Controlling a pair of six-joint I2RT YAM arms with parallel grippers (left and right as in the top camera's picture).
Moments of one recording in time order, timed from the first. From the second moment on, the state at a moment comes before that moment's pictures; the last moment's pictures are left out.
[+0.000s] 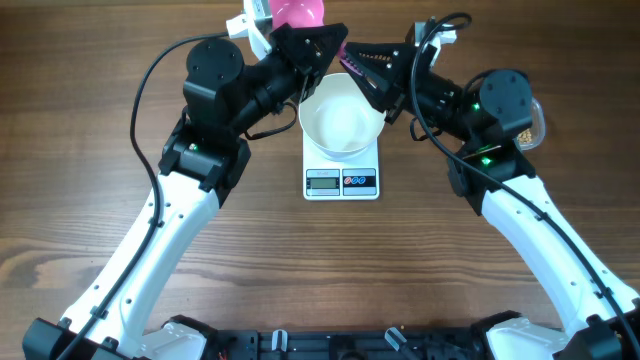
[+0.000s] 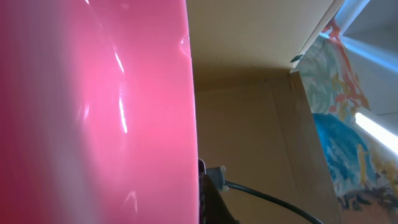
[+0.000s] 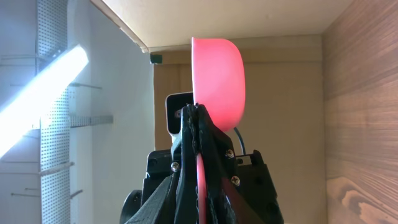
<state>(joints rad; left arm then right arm) -0.40 1.41 1.21 0.19 0.47 -1.36 0.32 1.40 1.00 0.63 -0.75 1.79</state>
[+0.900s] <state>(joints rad) -0.42 1.41 1.21 0.19 0.44 -1.39 0.32 1.40 1.00 0.63 -0.75 1.83</state>
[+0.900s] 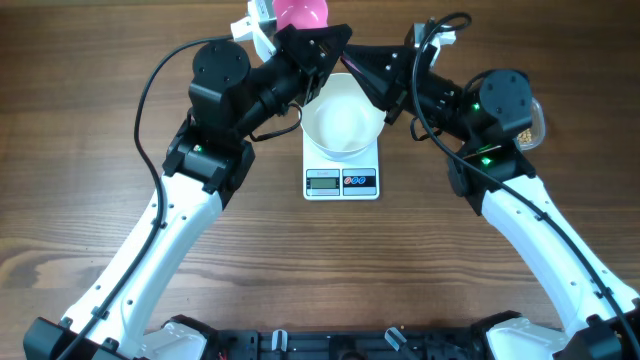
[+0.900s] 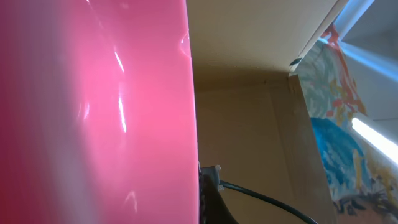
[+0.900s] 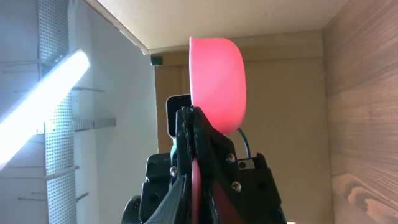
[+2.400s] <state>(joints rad) -0.42 1.33 1.47 -1.05 0.26 -0.35 -0.08 1.40 1.82 -1.41 -0.01 0.63</state>
